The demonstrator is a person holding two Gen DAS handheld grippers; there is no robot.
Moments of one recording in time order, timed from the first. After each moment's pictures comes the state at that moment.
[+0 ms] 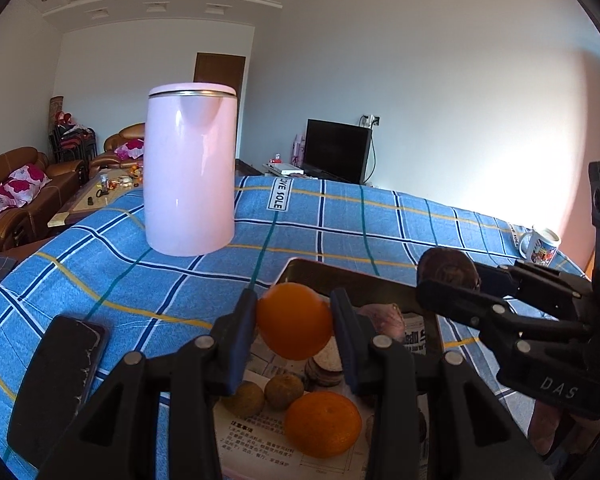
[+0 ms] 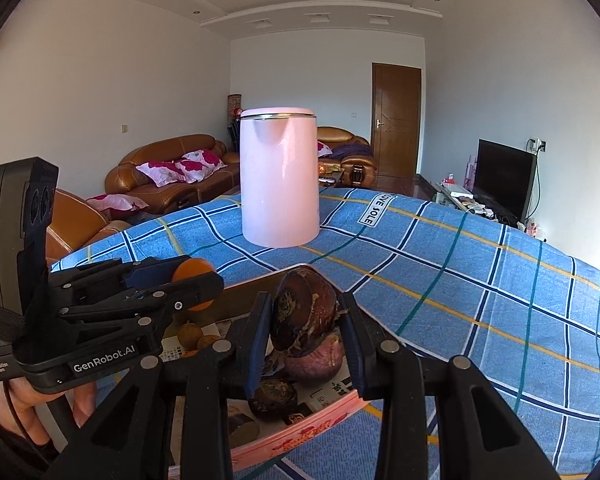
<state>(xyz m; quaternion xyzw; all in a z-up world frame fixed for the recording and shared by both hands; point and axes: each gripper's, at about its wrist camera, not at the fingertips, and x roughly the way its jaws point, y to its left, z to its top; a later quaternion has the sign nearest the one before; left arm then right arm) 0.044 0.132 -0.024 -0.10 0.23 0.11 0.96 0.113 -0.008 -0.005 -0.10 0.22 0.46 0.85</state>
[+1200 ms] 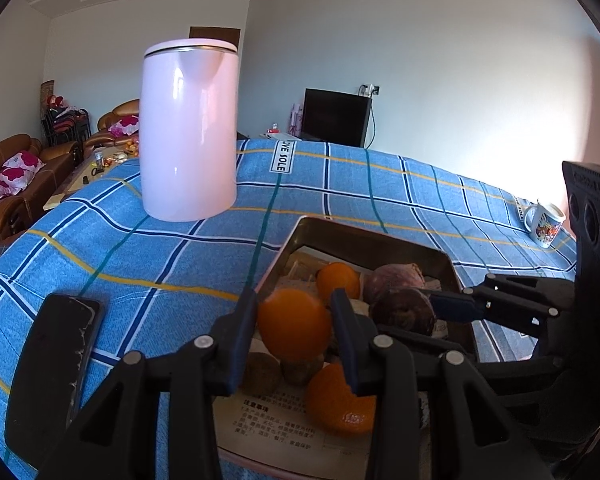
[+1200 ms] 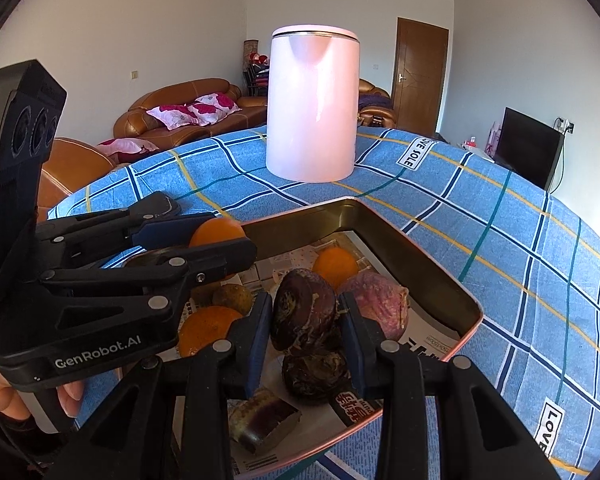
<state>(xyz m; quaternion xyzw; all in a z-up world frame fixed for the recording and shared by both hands) 0.049 0.138 -0.042 -0.10 0.28 0.10 0.95 0.109 0.037 -0.042 -0.16 0.30 0.48 0.81</state>
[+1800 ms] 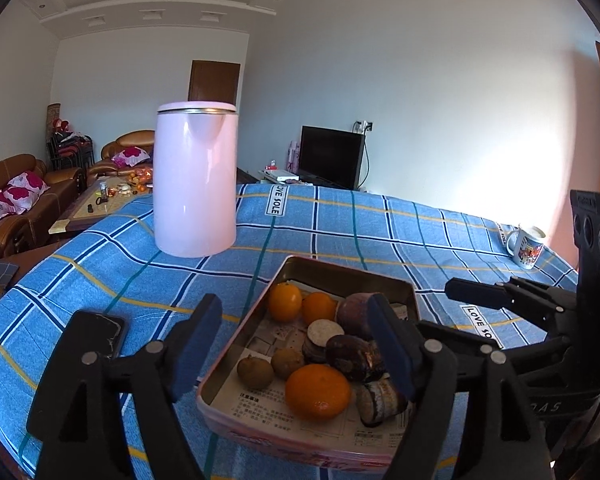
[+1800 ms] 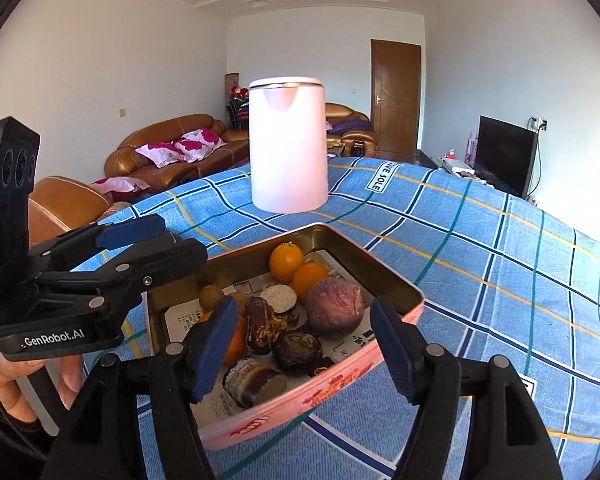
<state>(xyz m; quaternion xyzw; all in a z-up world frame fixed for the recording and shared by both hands) 0.008 0.122 -0.011 -0.09 0.21 0.10 0.97 0.088 -0.021 -0.012 -0.11 0.26 0.45 0.85</state>
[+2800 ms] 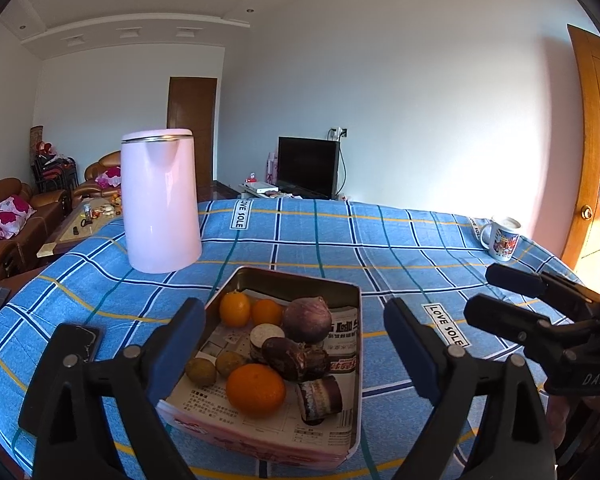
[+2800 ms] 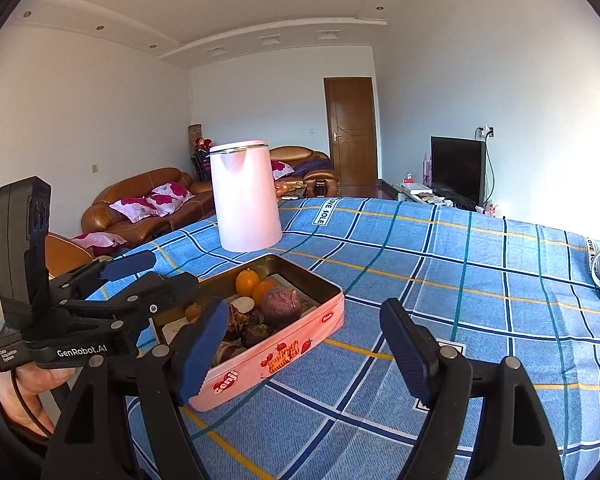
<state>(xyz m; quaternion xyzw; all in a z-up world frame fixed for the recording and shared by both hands) 0.003 0.075 -0.001 -0.06 0.20 0.07 0.98 0.066 -0.106 0.008 -0.03 0.21 0.40 0.89</state>
